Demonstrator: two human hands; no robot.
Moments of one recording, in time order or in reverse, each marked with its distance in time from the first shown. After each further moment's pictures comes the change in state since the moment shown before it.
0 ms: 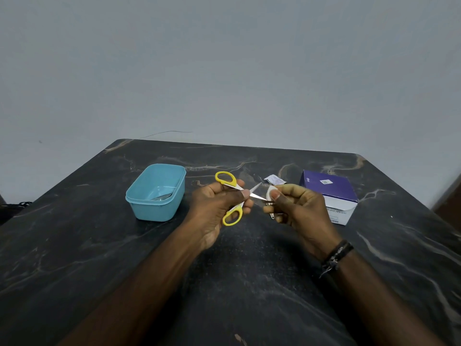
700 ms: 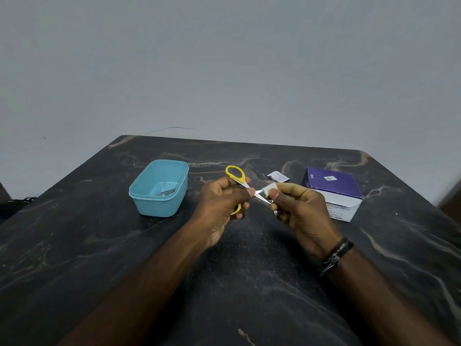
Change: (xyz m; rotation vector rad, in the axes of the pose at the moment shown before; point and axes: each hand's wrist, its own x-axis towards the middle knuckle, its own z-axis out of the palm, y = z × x) left_hand 0.001 -0.005 0.003 0.102 0.008 0.033; right_hand 0.002 0.009 0.002 0.085 -0.004 0.058
